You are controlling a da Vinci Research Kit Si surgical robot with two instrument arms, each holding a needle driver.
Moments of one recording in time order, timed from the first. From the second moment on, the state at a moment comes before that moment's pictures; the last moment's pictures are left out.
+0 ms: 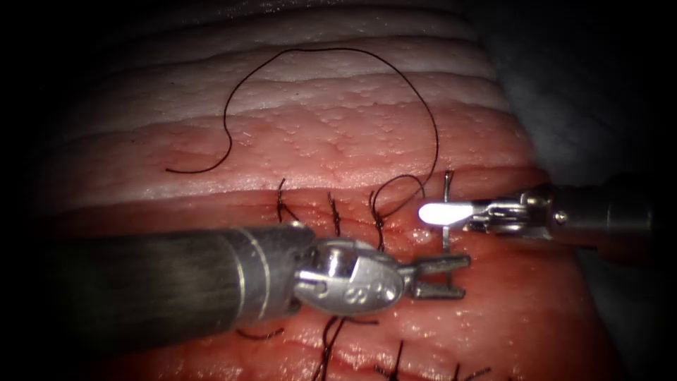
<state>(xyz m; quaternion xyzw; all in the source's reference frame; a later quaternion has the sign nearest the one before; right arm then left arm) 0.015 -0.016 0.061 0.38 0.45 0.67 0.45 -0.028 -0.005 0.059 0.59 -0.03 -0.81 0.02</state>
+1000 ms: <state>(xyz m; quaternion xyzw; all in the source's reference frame) 0.010 -0.015 0.061 0.22 0.66 0.46 0.56 -0.026 -0.002 0.069 0.46 0.19 -0.86 -0.10</state>
